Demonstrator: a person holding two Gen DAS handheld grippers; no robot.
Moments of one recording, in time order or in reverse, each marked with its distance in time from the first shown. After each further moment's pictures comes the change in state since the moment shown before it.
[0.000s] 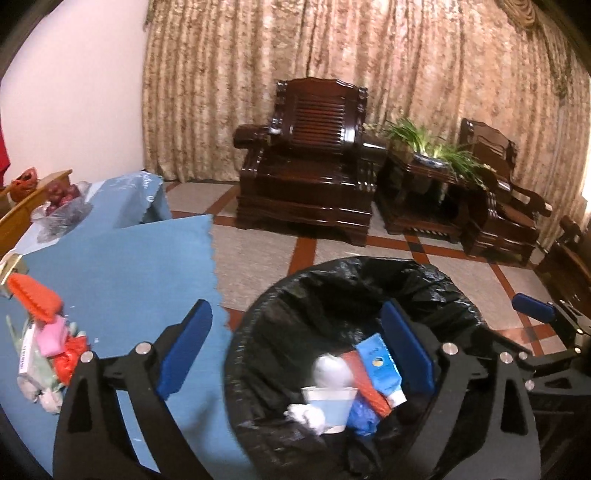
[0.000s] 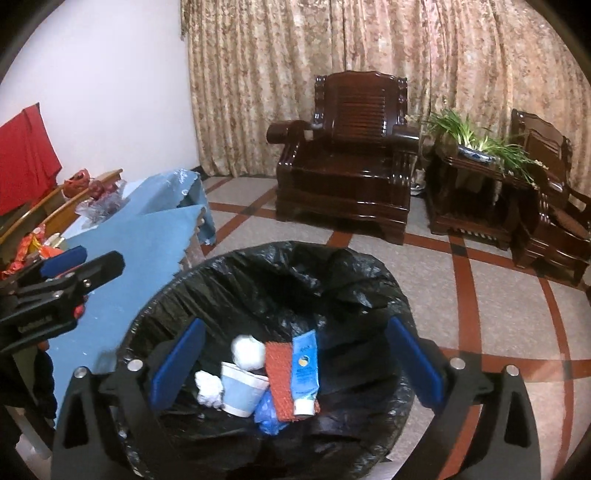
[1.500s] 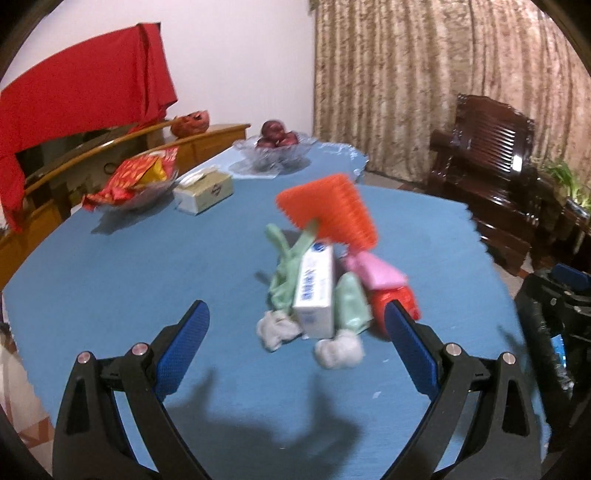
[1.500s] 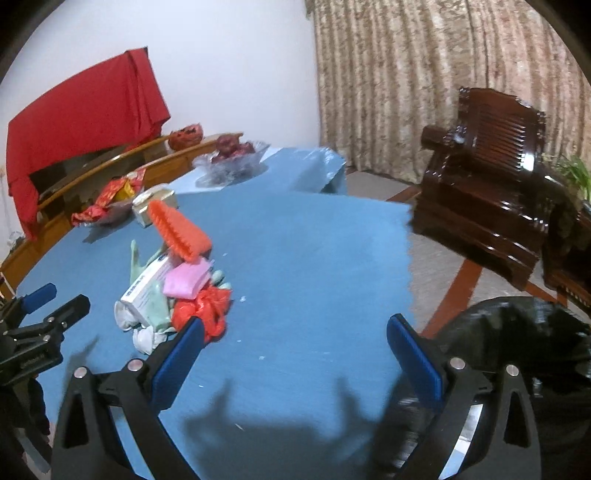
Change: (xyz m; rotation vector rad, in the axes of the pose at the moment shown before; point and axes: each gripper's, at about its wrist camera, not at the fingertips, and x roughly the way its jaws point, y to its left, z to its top) left arm -0.109 0.275 -0.084 -0.283 0.023 0.543; right arm 0.088 0.276 0.003 -0.258 0.045 0.358
